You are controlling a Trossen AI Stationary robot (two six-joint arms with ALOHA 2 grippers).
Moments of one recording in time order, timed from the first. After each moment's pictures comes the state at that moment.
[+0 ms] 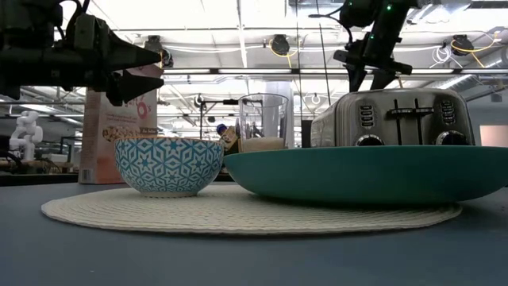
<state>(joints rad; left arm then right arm) -0.03 0.95 0.01 1.05 -0.26 -0.11 -0.68 1.26 1.18 -0.95 0.26 0.52</state>
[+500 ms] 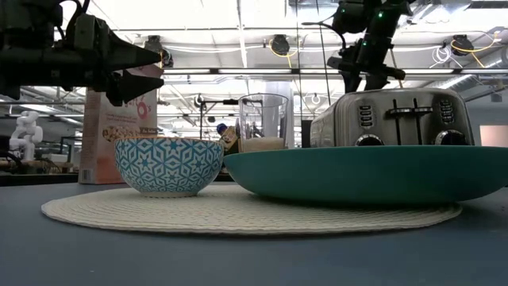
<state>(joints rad) -0.03 0.95 0.01 1.05 -0.26 -0.11 -0.67 1.32 1.18 -0.93 0.29 0.52</state>
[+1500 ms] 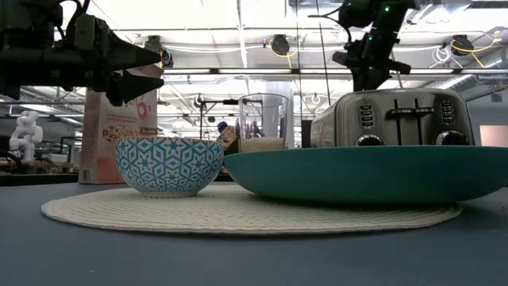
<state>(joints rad) -0.03 0.95 0.01 1.05 -0.26 -0.11 -0.68 1.27 1.18 -0.93 0.32 0.51</state>
